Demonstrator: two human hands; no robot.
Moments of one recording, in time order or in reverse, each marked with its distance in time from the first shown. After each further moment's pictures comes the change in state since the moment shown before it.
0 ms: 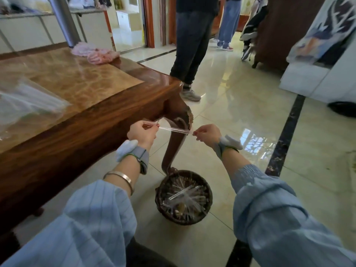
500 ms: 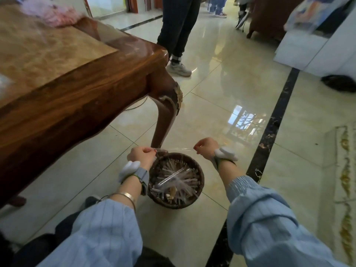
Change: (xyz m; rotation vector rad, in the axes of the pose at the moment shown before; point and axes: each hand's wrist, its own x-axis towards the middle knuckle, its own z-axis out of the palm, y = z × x) left_hand -0.008 -0.118 0.067 0.335 -0.136 -0.239; right_hand -0.003 0.106 0.034 -0.144 -0.177 0.265
